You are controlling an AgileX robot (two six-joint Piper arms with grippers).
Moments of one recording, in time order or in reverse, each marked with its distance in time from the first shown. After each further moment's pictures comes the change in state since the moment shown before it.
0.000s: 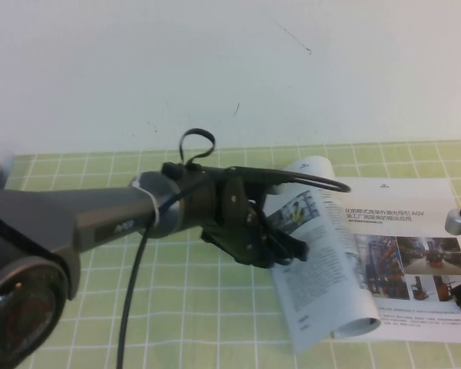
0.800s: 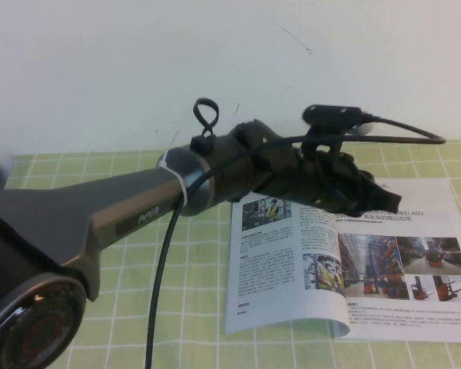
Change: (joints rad) right arm 0.000 -0.260 -0.157 -0.043 0.142 0.024; left arm -0.080 0.011 -0.210 -0.767 -0.042 0.788
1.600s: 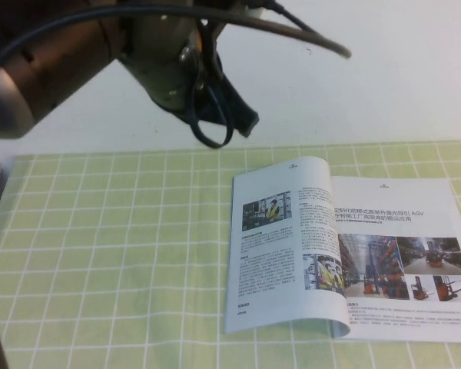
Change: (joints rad) right arm 0.000 -0.608 -0.046 -0.062 0.186 0.052; left arm 0.027 -0.432 -0.140 1.346 0.632 -0.807
